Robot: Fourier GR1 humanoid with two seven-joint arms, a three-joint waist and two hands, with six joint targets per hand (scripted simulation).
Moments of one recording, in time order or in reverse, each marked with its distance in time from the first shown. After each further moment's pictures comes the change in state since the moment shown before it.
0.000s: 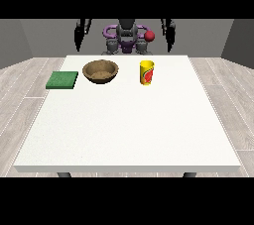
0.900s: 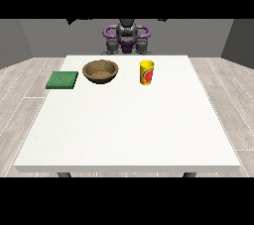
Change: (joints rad) left arm -0.030 -0.081 -0.270 -0.290 0.034 0.323 0.343; right arm 0.001 -0.026 -0.119 -0.179 -0.195 0.048 0.181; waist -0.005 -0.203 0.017
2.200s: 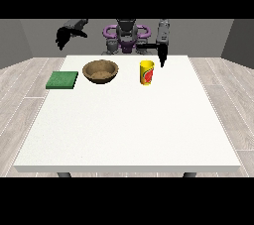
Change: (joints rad) left arm -0.254 0.030 0.302 0.604 0.005 -0.136 -0.702; right arm -0.248 -0.067 -0.106 0.200 -0.022 0.071 -0.268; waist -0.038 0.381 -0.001
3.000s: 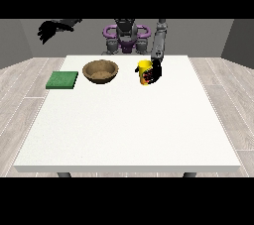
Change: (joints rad) left arm -0.138 0.008 0.122 0.433 -0.063 0.169 -0.307; right arm -0.075 -0.132 -0.084 0.008 -0.115 0.106 0.071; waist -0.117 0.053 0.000
